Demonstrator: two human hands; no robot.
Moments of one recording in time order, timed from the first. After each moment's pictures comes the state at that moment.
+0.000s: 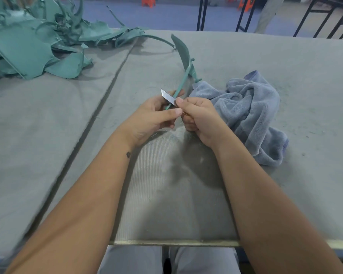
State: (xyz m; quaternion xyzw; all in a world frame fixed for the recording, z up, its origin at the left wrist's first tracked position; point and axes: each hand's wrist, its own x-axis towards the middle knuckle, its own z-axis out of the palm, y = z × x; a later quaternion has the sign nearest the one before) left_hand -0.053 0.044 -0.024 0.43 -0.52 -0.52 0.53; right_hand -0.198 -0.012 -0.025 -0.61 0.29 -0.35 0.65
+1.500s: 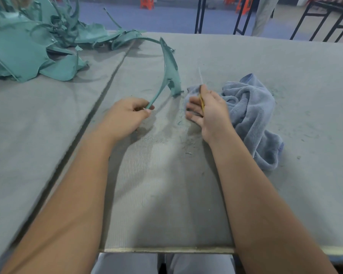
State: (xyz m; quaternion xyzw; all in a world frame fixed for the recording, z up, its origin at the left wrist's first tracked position) left_hand -0.021 0.049 -0.016 0.69 -0.56 -0.24 0.38; right_hand -0.201 -0.031 -0.017 -0.40 0.39 -0.51 0.66
